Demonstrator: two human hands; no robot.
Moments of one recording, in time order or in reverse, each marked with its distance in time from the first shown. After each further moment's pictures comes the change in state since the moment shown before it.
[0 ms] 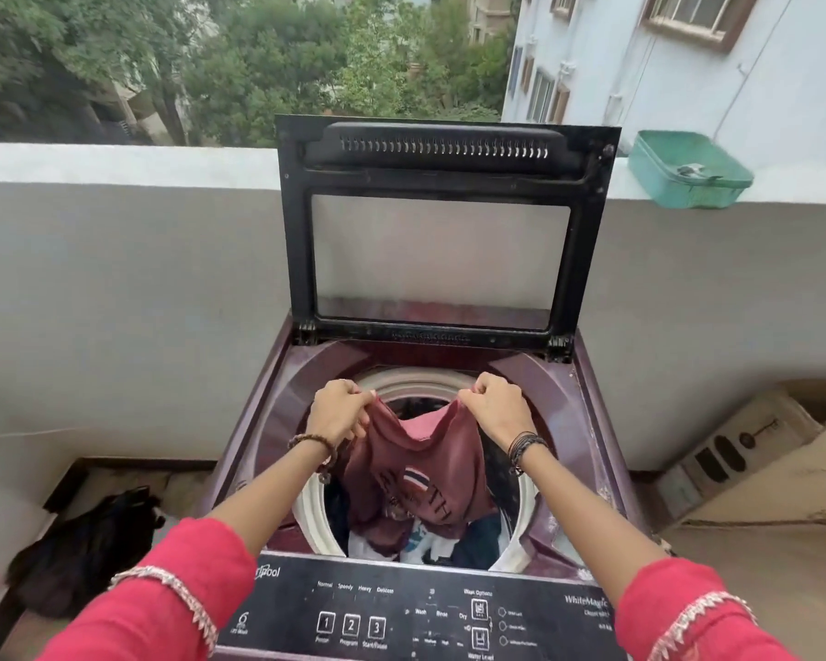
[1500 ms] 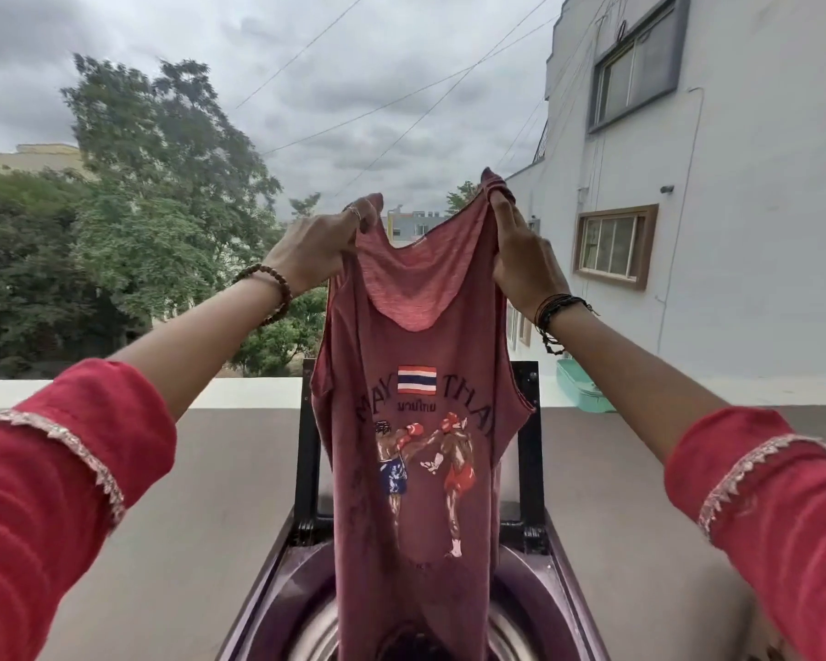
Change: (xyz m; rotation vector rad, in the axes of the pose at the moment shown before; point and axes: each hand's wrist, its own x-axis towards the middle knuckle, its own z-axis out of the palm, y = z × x) left_hand -0.089 0.349 -0.250 0.805 0.647 1.308; right_hand -0.049 -0.237 -0.309 -0.292 0.893 -0.959
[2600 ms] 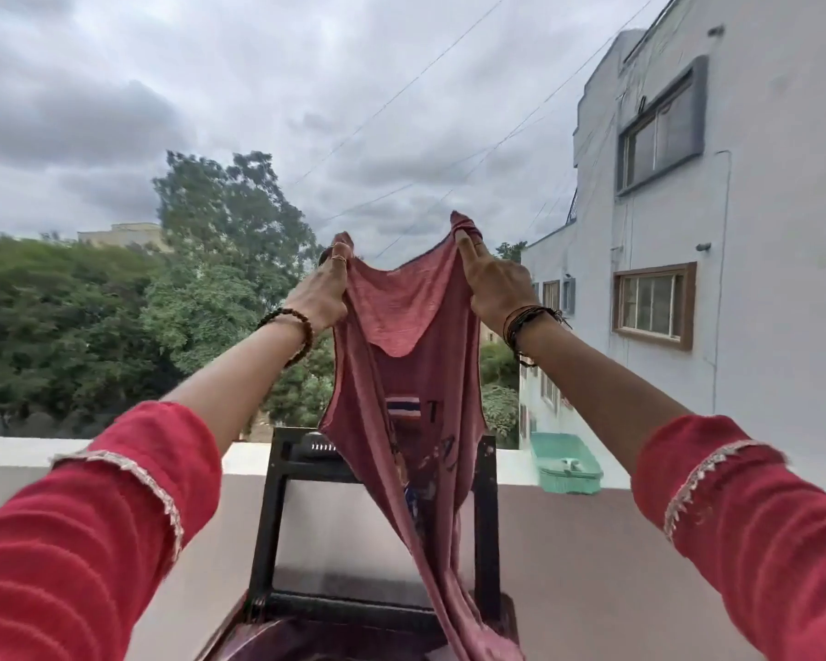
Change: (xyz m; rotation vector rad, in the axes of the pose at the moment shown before) left_hand 0.088 0.121 -0.017 -0.034 -0.072 -0.466; right_hand 0.042 0.088 -0.084 -0.261 -0.151 -0.107
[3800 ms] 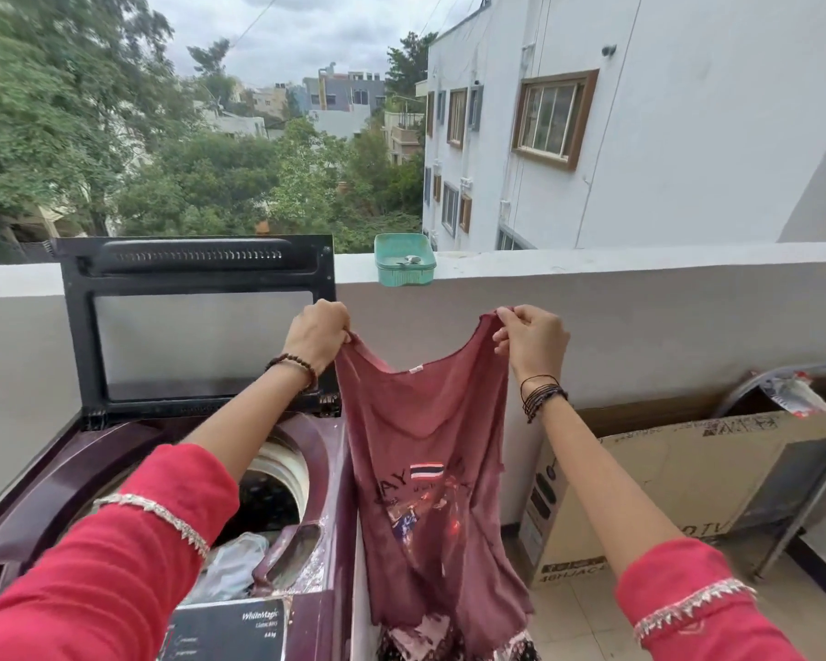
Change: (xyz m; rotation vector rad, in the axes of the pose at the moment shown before) left_hand -0.174 0.175 0.269 -0.100 -0.427 -0.084; right_hand -0.342 0.150 0.086 0.769 0.074 1.091
